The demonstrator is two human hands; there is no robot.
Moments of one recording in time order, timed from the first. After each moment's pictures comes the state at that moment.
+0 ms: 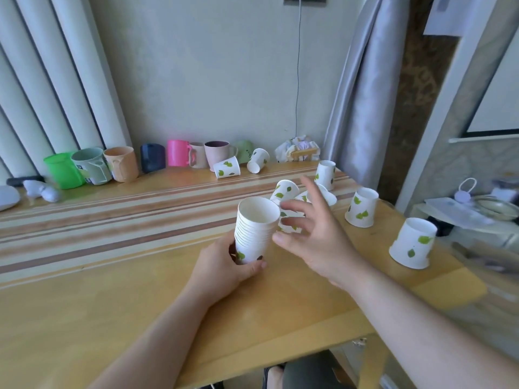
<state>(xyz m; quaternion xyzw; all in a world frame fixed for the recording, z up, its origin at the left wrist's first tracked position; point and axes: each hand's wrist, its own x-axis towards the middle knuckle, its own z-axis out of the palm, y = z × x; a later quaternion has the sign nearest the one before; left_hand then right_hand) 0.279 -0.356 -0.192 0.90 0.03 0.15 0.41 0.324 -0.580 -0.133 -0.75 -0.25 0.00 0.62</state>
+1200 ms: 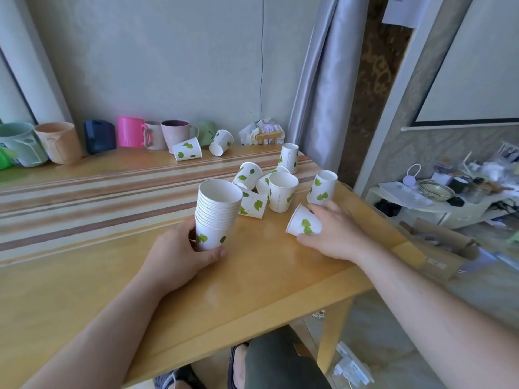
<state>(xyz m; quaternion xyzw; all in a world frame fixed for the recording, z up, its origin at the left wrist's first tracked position) 0.280 -0.353 -0.194 0.92 0.03 0.12 0.36 0.370 -0.679 -0.157 -0.98 -0.08 0.03 0.19</state>
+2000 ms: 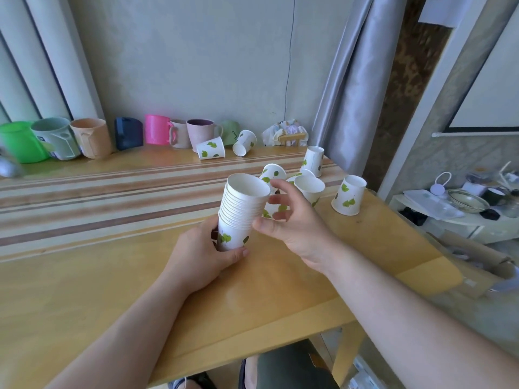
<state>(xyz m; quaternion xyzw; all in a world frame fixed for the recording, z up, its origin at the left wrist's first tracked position) 0.281 -0.353 -0.195 0.91 0.04 0.14 0.39 0.349 -0.564 -0.151 -0.74 -0.19 0.08 0.64</state>
